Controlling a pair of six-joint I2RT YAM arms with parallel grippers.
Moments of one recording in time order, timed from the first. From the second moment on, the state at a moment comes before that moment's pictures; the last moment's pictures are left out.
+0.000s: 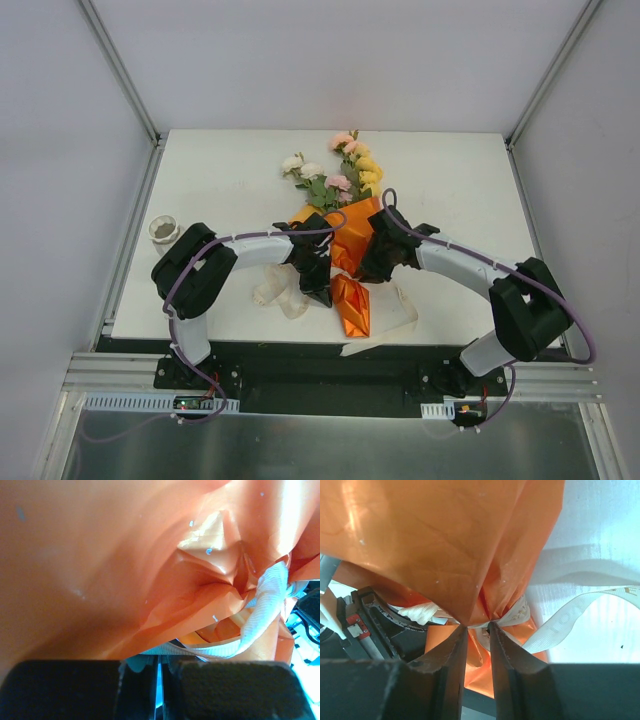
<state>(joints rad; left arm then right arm) -0.76 1.85 1.08 -0.52 0.48 -0.80 0.65 1.53 0.93 -0.55 -0.11 1.04</state>
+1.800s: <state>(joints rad) -0.79 1.65 1.12 -0.66 0.42 -0.68 0.53 1.61 0.88 -0.44 -0.24 1.39</state>
